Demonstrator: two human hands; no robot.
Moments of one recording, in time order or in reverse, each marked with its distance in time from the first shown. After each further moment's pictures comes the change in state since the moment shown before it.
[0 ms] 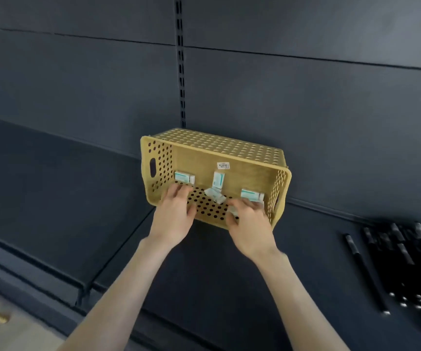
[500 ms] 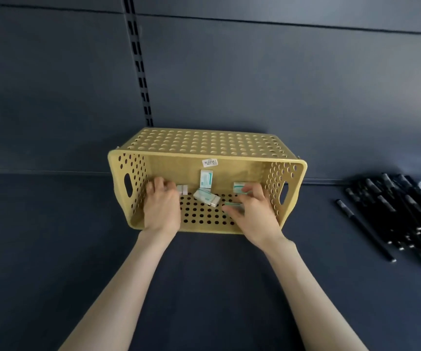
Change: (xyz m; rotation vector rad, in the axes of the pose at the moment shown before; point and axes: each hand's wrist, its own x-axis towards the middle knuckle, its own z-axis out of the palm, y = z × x) left_hand 0.085 -0.047 0.033 0.262 -0.140 0.143; right_hand 0.033 0.005 0.034 -0.093 0.039 0.375
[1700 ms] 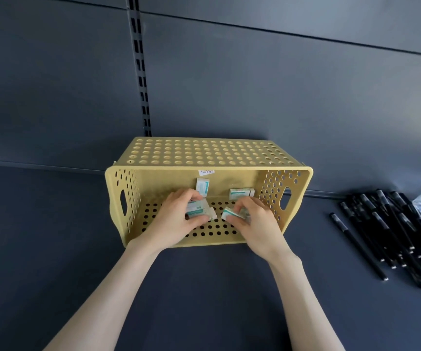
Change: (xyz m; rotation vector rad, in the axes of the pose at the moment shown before) left_hand -0.008 0.011 0.001 -0.630 -0.217 0.269; right_hand -0.003 0.014 -0.011 0.198 0.047 -0.073
